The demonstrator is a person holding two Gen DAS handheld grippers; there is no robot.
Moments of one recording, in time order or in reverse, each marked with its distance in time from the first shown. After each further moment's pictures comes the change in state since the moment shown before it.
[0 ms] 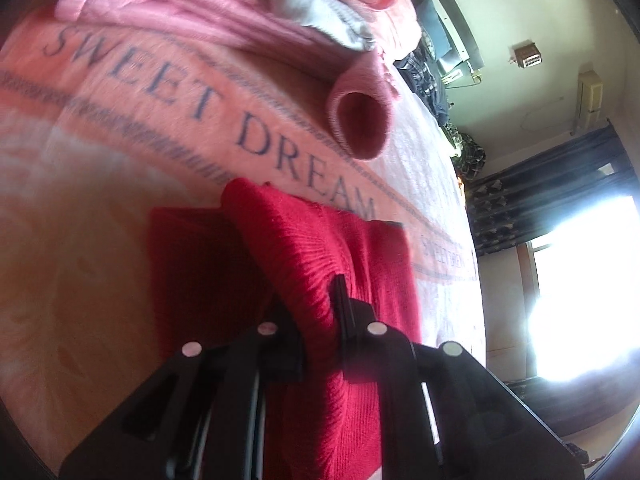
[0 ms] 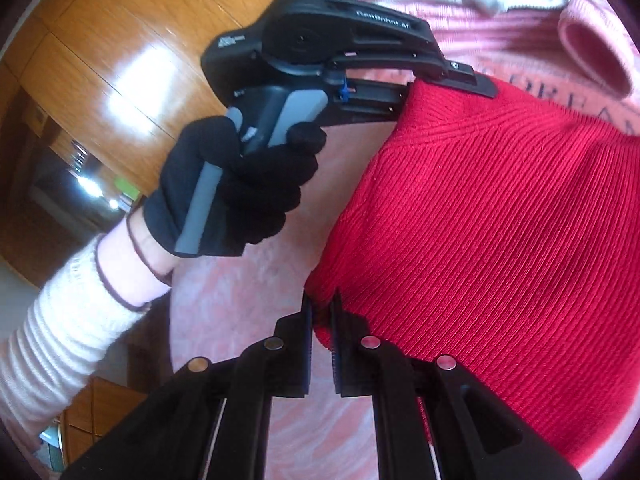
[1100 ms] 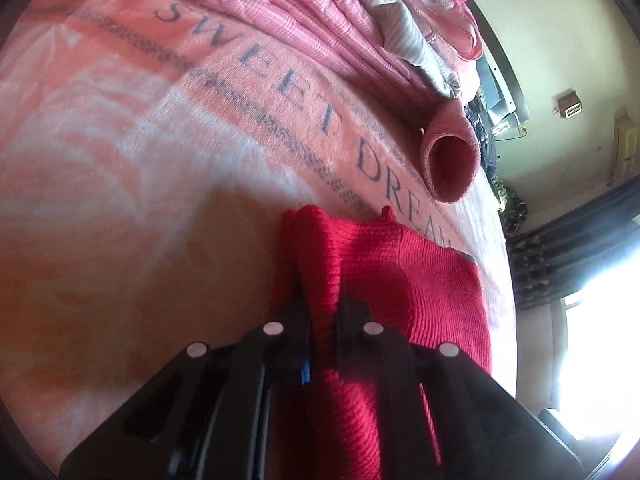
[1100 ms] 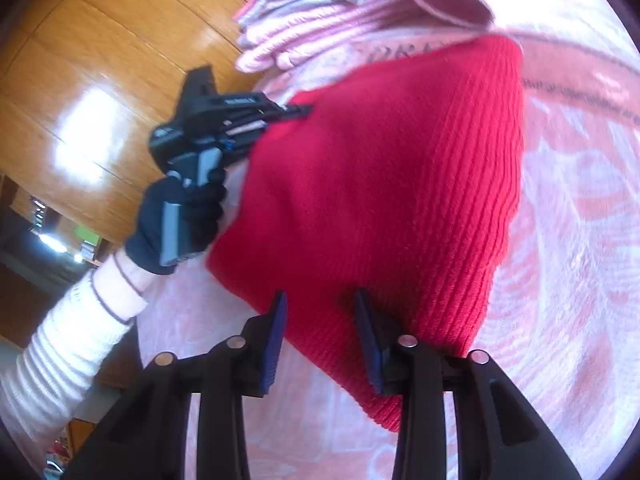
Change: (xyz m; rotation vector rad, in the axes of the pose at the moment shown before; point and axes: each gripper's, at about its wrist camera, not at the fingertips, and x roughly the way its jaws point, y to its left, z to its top) left arm -0.015 0.049 -0.019 -0.099 -0.177 0.154; right arm -0.063 -0.073 -0.052 0.212 -0.054 -0.140
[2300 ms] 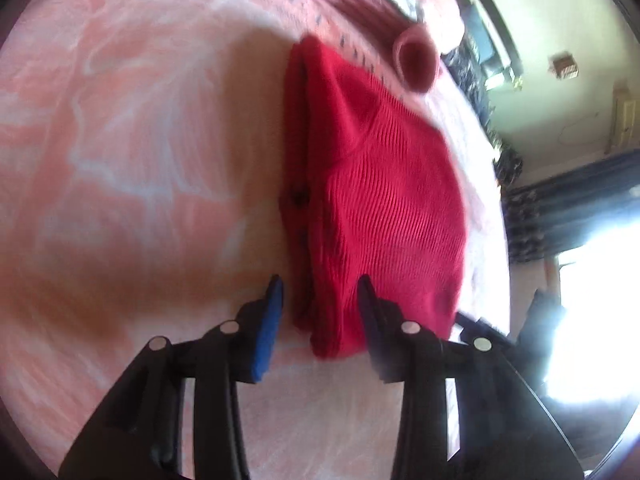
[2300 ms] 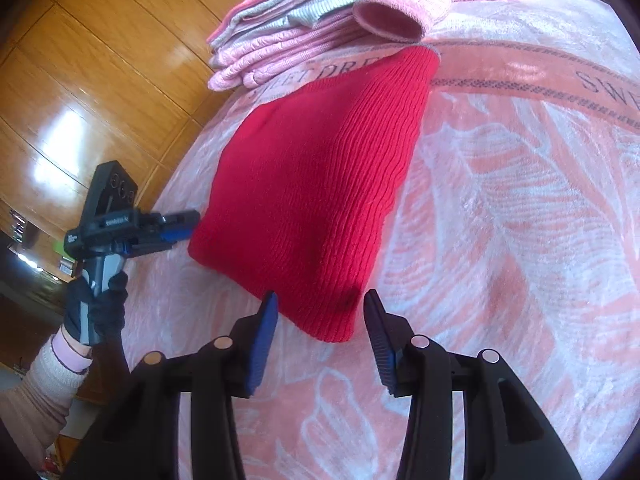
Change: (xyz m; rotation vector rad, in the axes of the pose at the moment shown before) left arm -0.086 0.006 -0.115 -0.010 0.154 -0.025; right arm -0.052 -0.016 -0.036 0.045 -0.071 -0.105
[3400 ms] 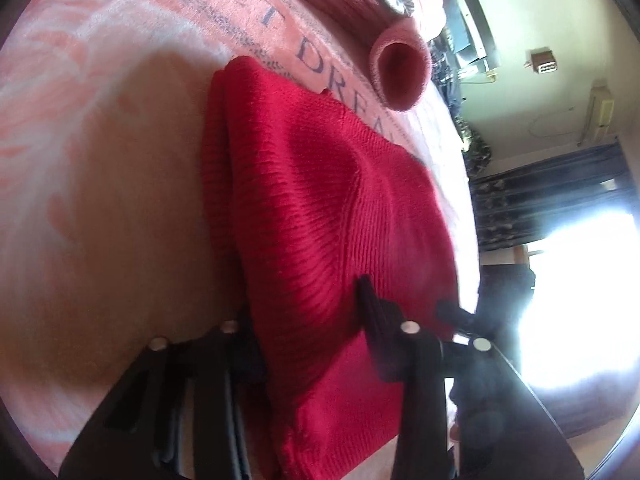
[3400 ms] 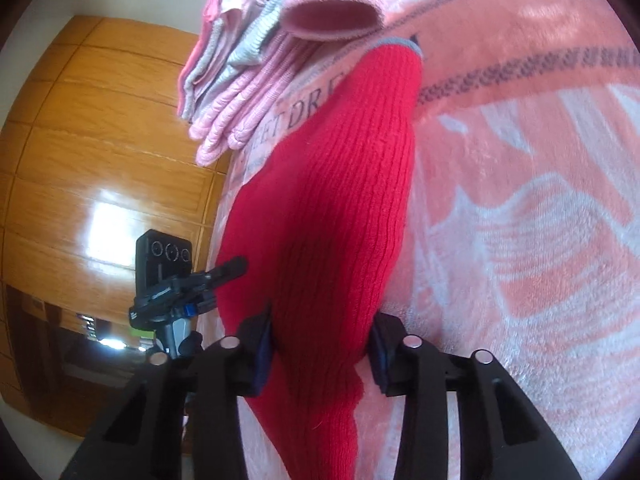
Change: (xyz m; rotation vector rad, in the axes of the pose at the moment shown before) left arm 0.078 -0.025 0.081 0.050 0.095 -0.129; right arm 0.048 -0.067 0.079 0.308 0.009 0.277
